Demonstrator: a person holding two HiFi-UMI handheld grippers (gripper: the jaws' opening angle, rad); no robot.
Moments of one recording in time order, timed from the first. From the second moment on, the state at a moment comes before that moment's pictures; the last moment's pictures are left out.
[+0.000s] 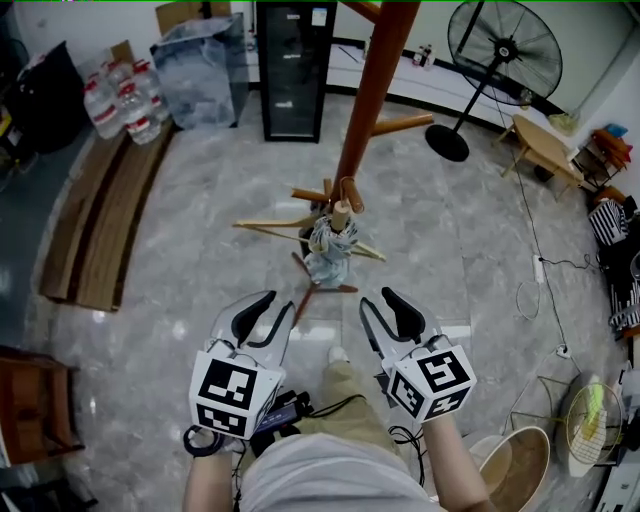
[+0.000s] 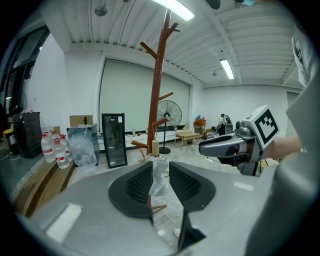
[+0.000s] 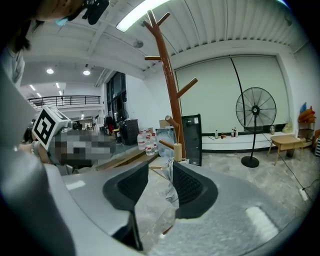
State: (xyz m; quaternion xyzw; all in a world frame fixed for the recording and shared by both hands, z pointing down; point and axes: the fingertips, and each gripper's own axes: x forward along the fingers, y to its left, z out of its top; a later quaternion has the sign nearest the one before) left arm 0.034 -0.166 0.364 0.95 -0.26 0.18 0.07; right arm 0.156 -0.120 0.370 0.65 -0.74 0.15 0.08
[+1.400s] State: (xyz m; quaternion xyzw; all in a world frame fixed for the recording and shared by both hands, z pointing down) left arm 0.050 -0.234 0.366 0.90 -0.40 0.16 0.10; right arm 0.188 -0.274 0.423 0.56 -0.80 0.17 0.16
